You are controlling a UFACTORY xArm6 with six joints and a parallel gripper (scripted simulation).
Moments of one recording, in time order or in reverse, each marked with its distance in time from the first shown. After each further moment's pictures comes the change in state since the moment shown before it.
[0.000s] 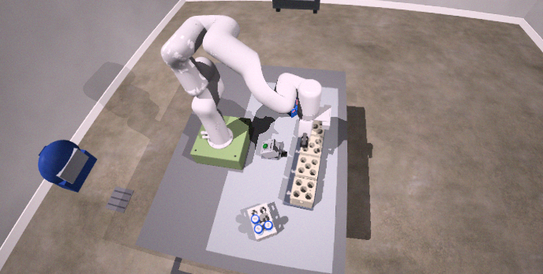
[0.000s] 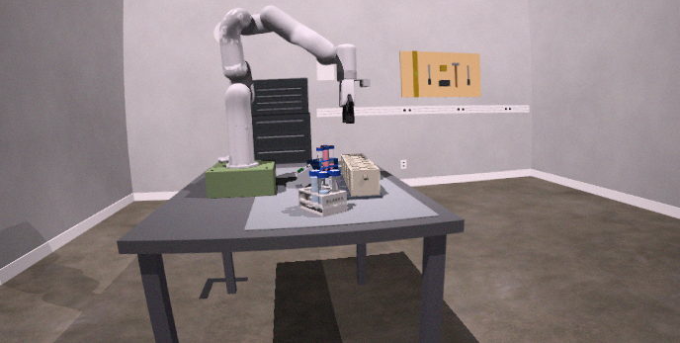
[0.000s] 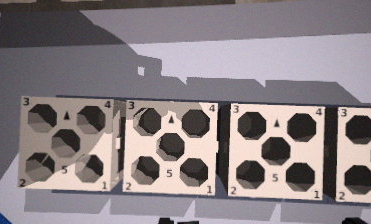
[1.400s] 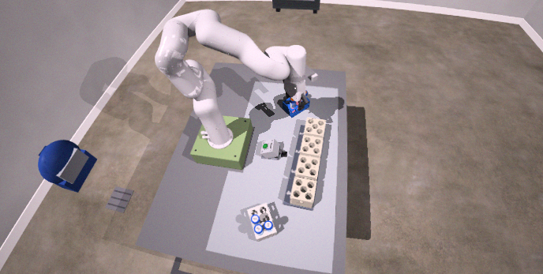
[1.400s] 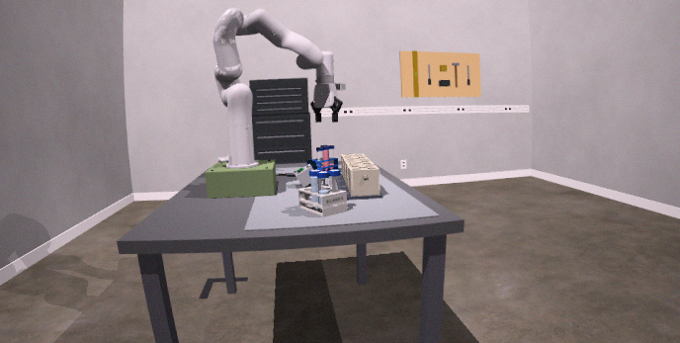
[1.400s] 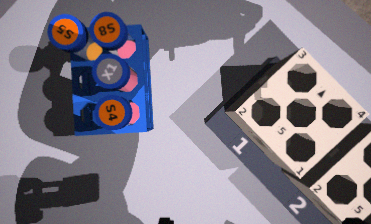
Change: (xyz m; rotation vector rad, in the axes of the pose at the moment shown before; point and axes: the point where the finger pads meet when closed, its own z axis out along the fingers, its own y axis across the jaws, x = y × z) arm -0.067 -0.175 0.000 0.002 0.000 -0.772
